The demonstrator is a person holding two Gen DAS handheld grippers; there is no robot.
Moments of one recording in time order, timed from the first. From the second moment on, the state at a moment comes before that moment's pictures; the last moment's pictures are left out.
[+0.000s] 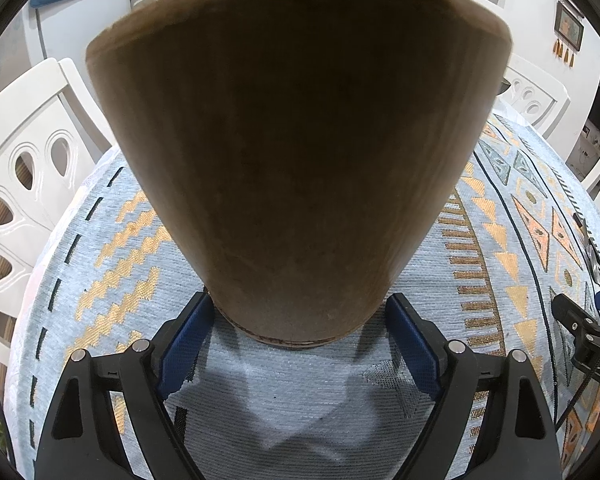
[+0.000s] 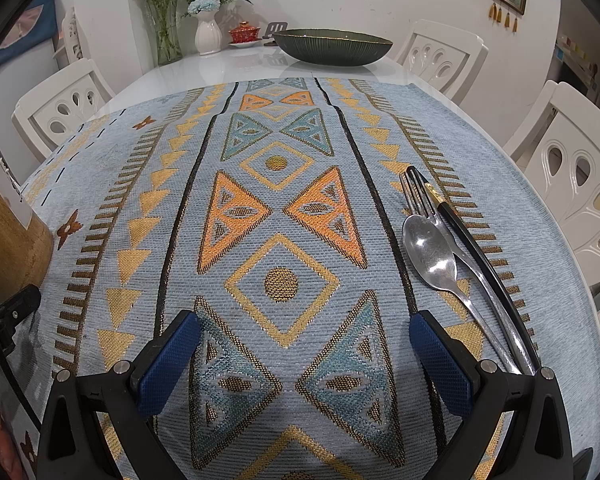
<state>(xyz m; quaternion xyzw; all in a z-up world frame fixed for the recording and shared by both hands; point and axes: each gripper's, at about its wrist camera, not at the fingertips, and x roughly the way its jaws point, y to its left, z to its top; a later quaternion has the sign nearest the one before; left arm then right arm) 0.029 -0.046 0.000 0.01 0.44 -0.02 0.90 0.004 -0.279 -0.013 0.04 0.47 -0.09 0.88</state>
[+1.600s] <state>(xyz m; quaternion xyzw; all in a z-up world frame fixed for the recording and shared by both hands) 0.029 -0.045 0.001 0.01 0.44 -0.02 0.90 0.004 -0.279 -0.013 0.04 0.47 -0.09 0.88</state>
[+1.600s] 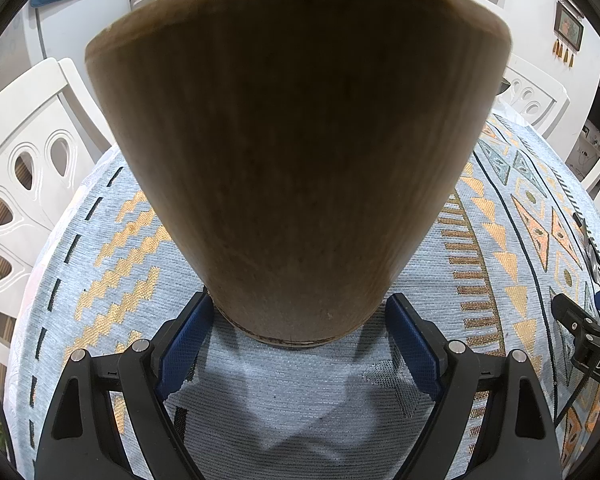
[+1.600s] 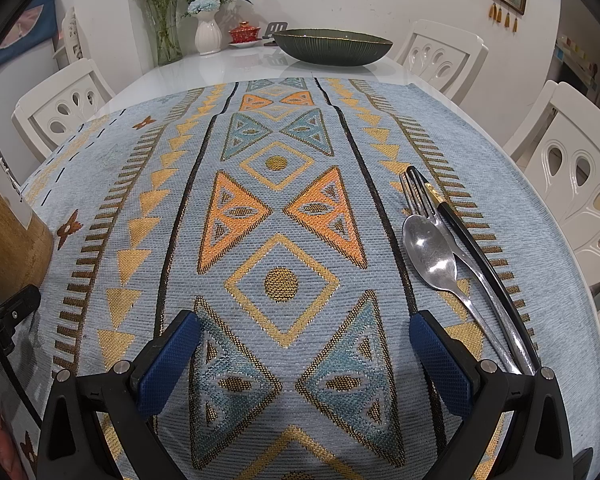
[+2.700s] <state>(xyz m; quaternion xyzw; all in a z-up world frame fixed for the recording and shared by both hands) 0.031 -0.045 0.001 0.02 0.45 -0.02 0.90 0.004 -0.279 -0.014 0.04 0.47 -0.09 0.88</state>
